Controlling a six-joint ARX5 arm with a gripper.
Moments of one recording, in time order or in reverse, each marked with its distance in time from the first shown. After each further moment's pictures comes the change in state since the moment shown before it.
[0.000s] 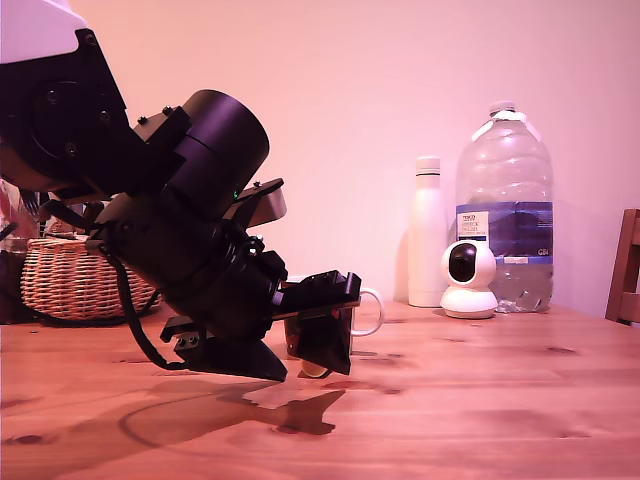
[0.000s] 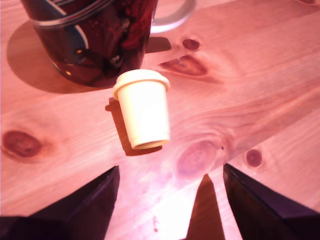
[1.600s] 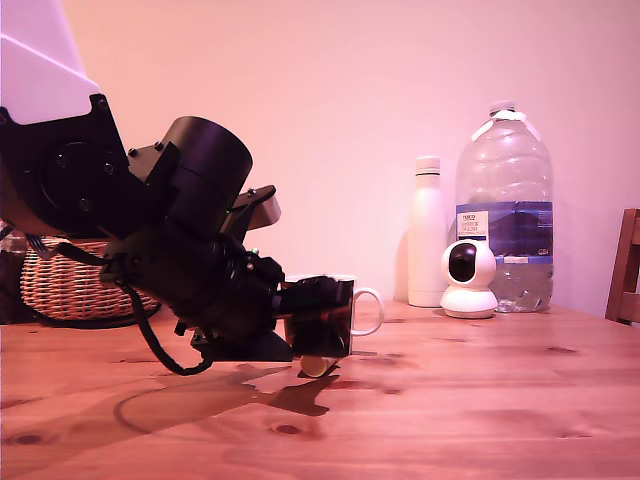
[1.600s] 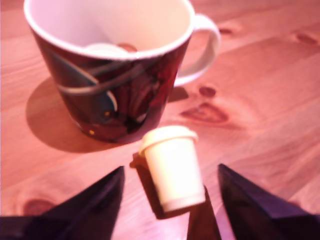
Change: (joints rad) arm 0.070 0.107 0.023 0.222 0.045 0.117
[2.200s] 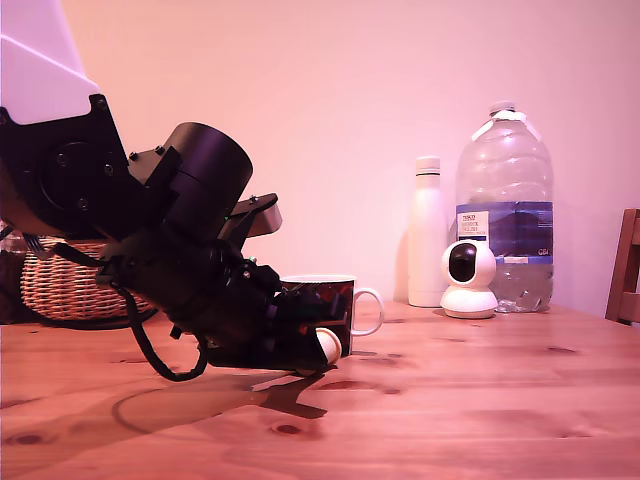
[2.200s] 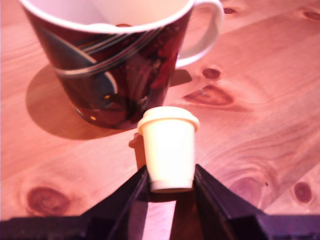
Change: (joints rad) arm 0.003 0.000 0.000 -0.037 0.003 0.049
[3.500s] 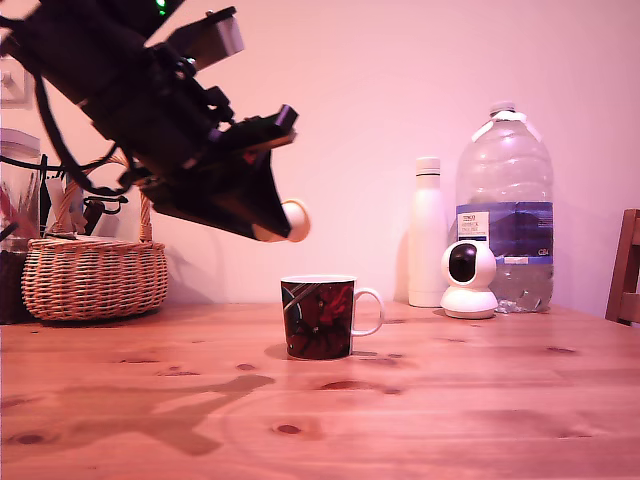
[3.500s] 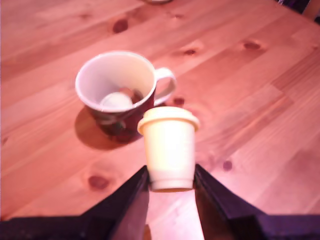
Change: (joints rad) arm -0.014 -0.539 0.006 -0.592 0.006 0.074
